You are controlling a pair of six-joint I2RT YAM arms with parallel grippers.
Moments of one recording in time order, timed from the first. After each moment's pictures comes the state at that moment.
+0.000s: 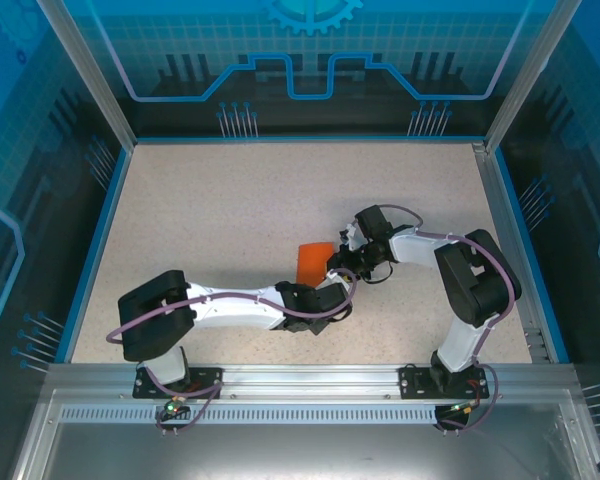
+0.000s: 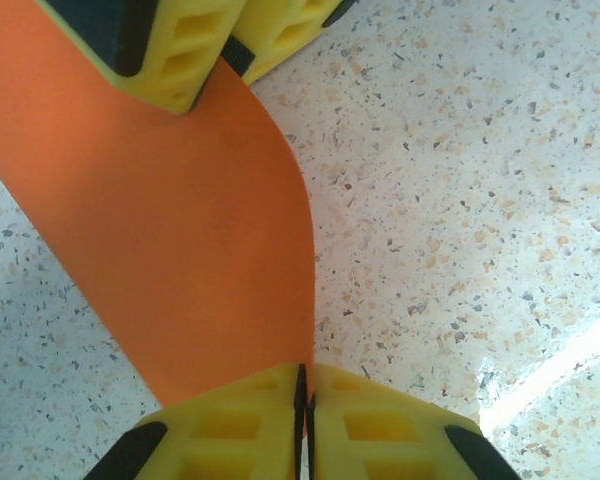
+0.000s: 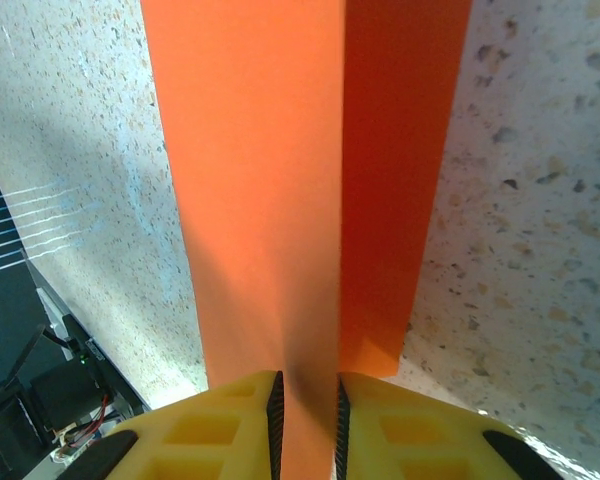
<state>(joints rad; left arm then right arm) -1.17 1.69 1.00 -0.49 -0.39 -0.35 0.43 1.77 0.91 -0.35 -0.68 0.60</state>
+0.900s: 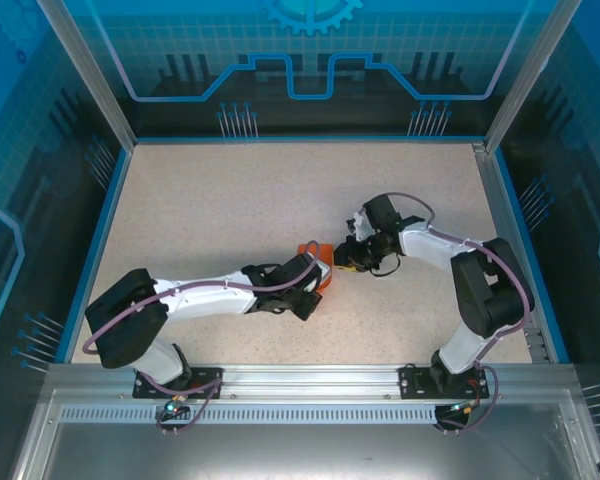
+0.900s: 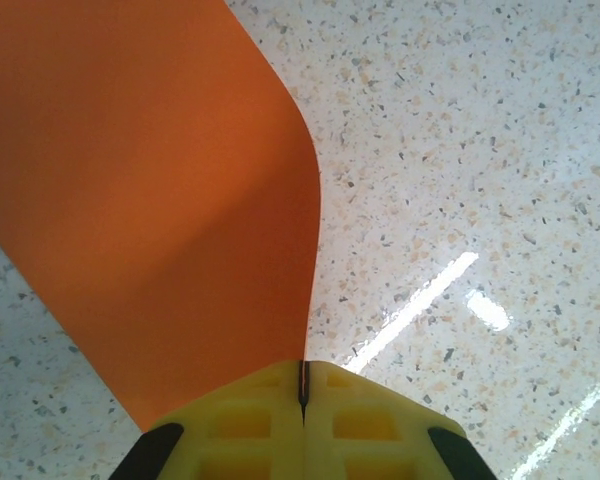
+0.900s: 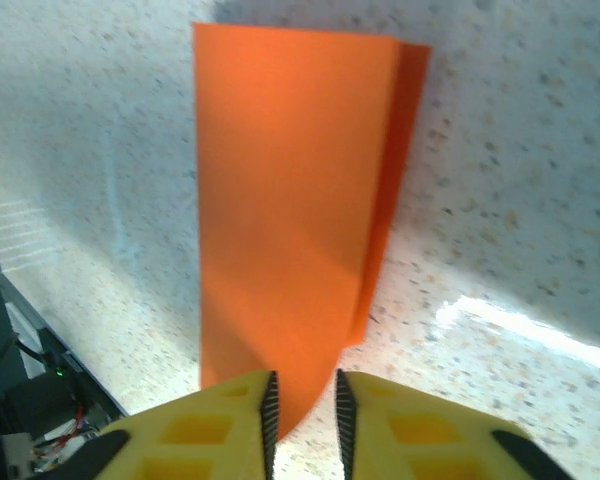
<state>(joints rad) -0.95 1.55 0.85 -0.35 0.01 -0.37 0.40 1.68 0.97 -0.47 -0.60 0.51</state>
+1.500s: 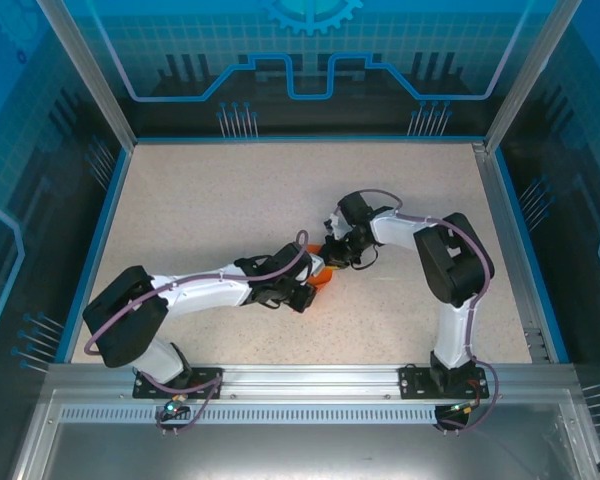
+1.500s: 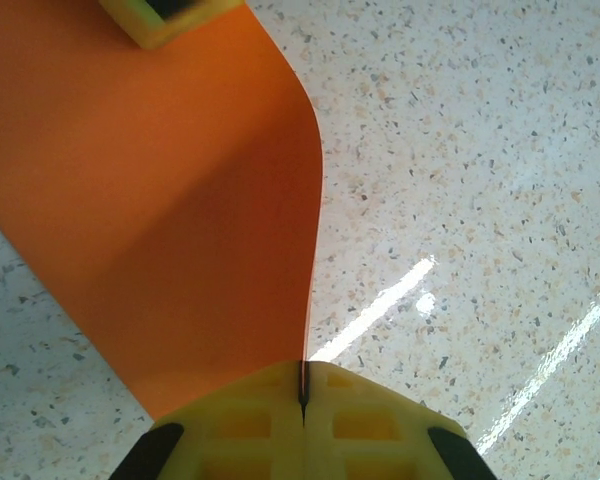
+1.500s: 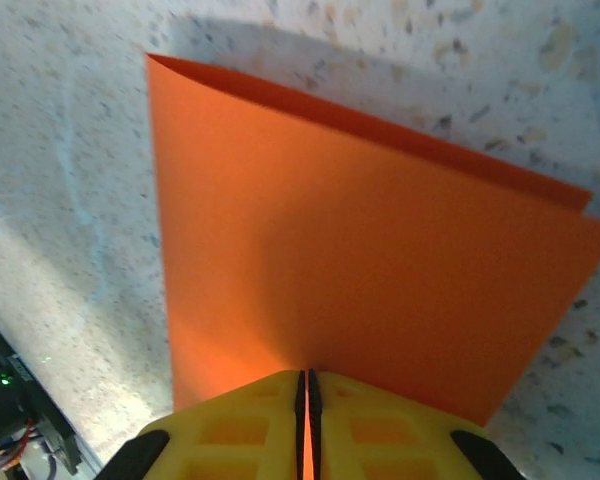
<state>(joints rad) -0.85 1.55 0.84 -0.32 0.14 -0.38 0.47 1.97 1.18 -0.51 -0.59 0.42</state>
